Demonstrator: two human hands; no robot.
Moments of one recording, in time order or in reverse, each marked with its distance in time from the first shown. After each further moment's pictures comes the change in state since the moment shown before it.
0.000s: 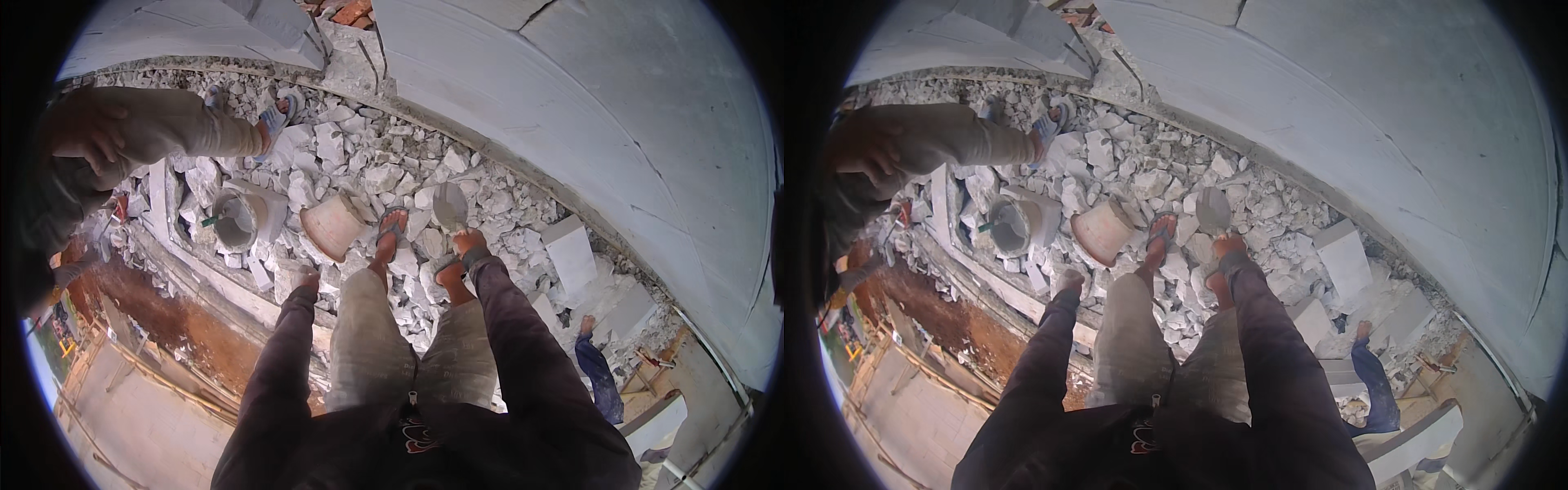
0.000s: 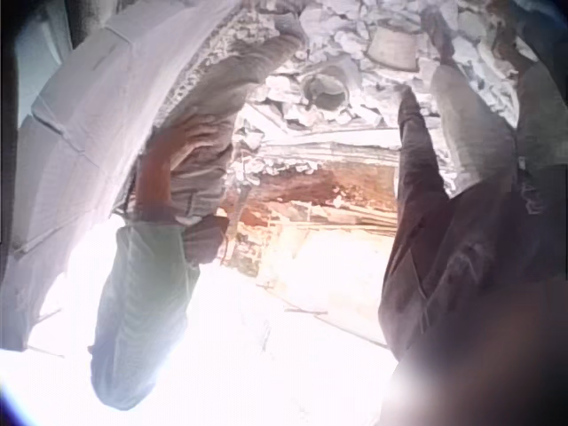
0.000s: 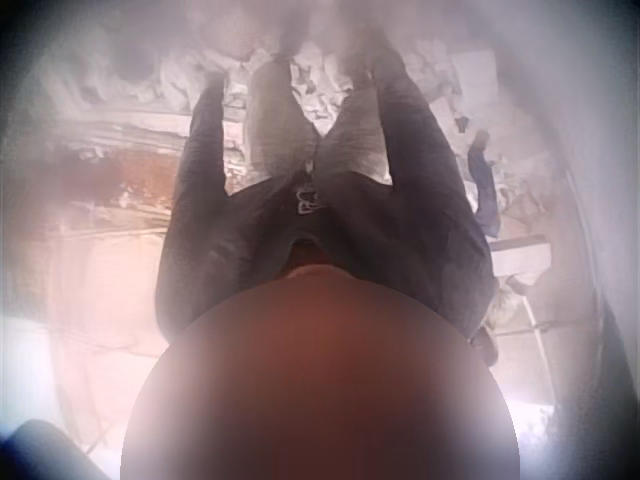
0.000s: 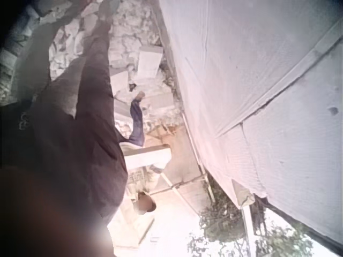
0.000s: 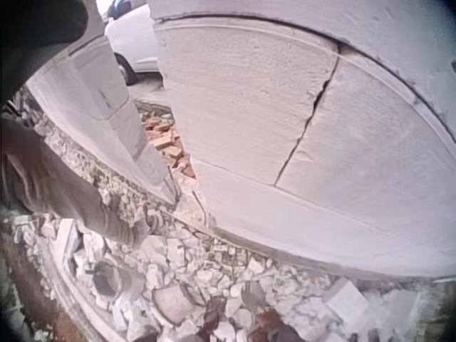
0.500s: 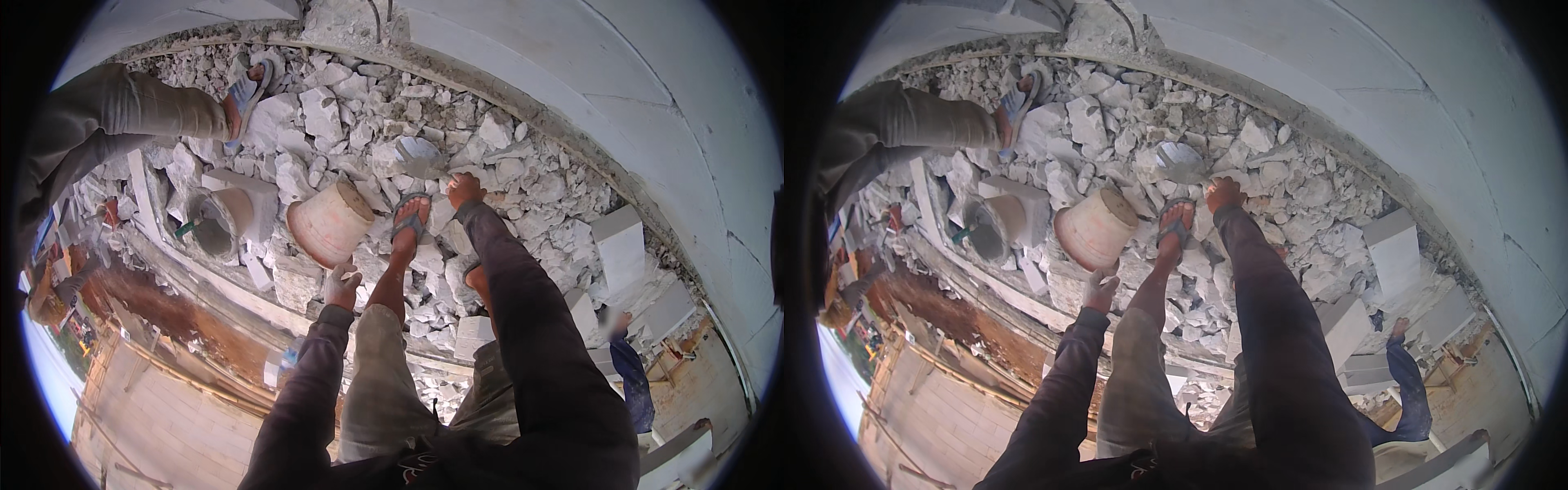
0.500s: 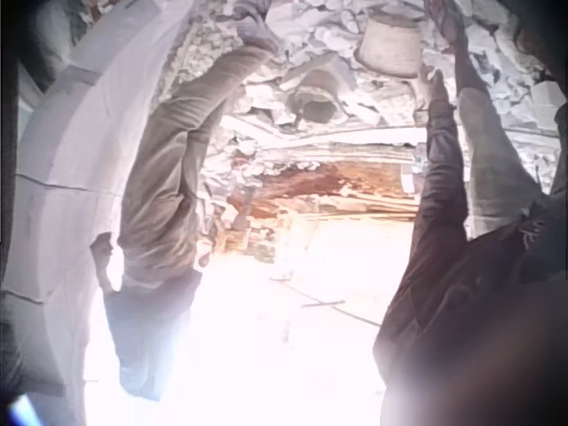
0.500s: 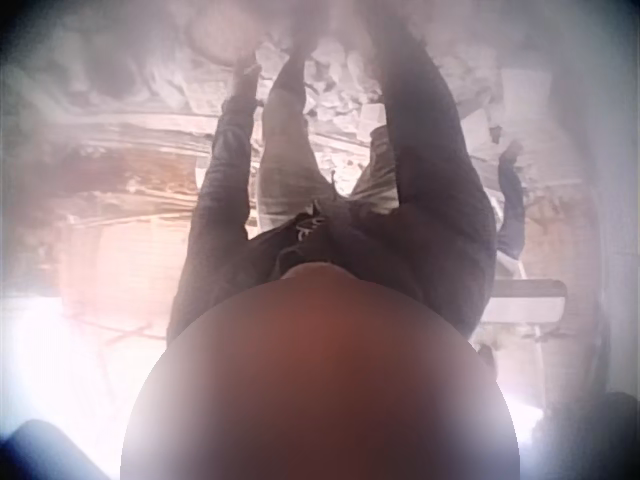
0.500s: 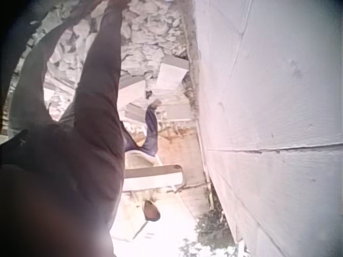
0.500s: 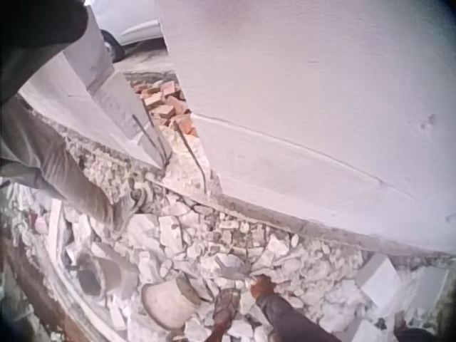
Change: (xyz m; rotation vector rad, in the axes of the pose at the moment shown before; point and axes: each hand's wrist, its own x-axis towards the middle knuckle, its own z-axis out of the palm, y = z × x) left_hand 0.042 0.035 0.116 -0.463 -0.161 -0.196; right_hand 0.153 -0.091 0.128 -0.447 0.150 -0.363
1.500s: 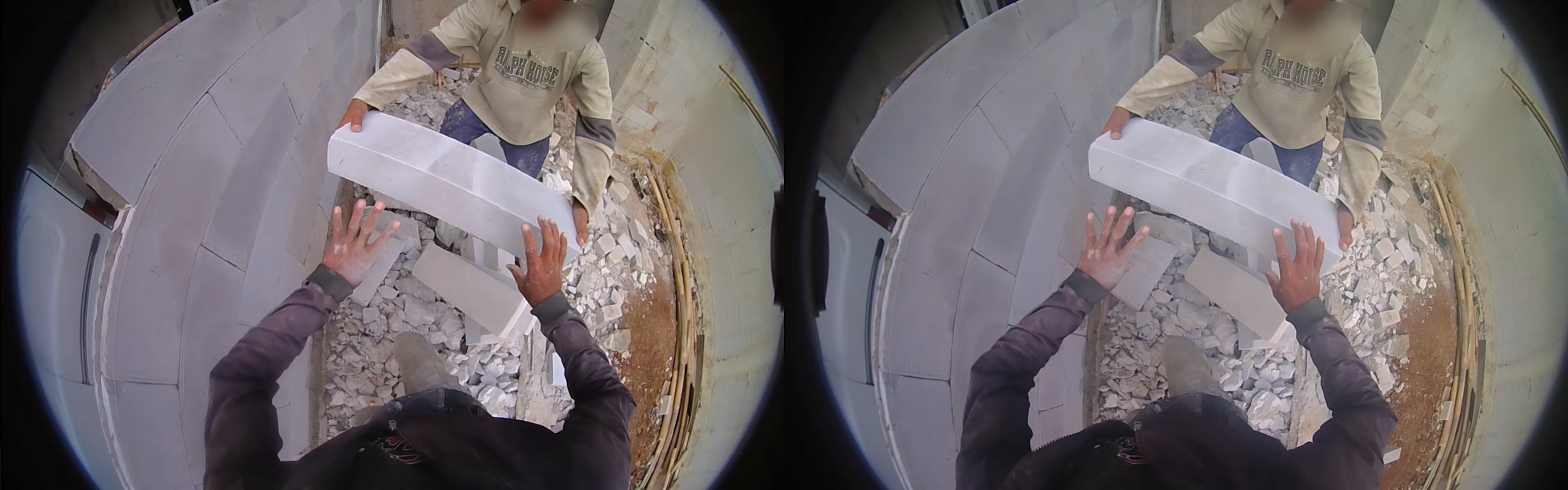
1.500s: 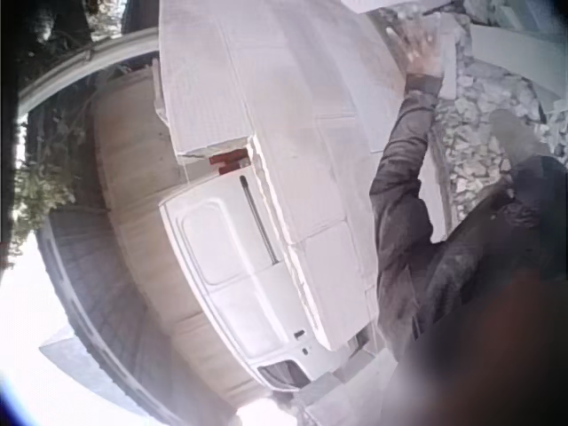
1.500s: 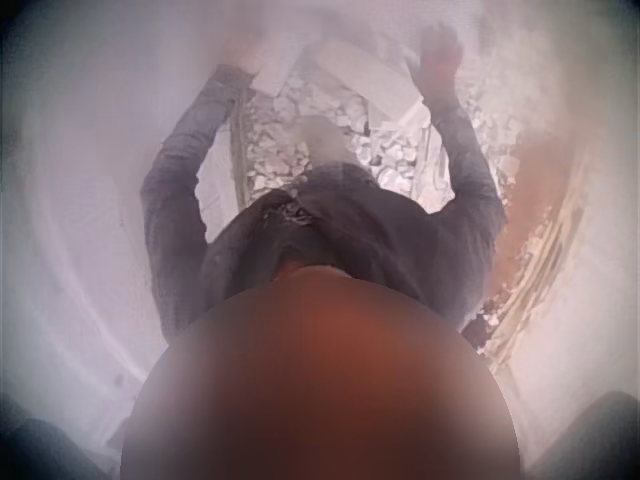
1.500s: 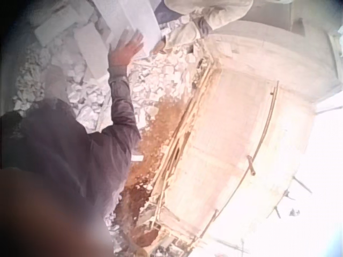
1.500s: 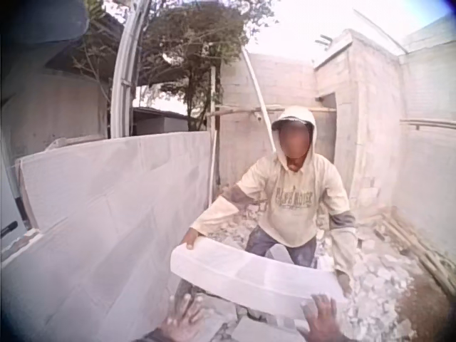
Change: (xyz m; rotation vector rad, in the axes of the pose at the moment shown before) left_hand -0.653 0.494 0.407 -0.573 0.613 -2.762; right_hand -0.874 0.267 -0.234 0.111 1.410 1.230
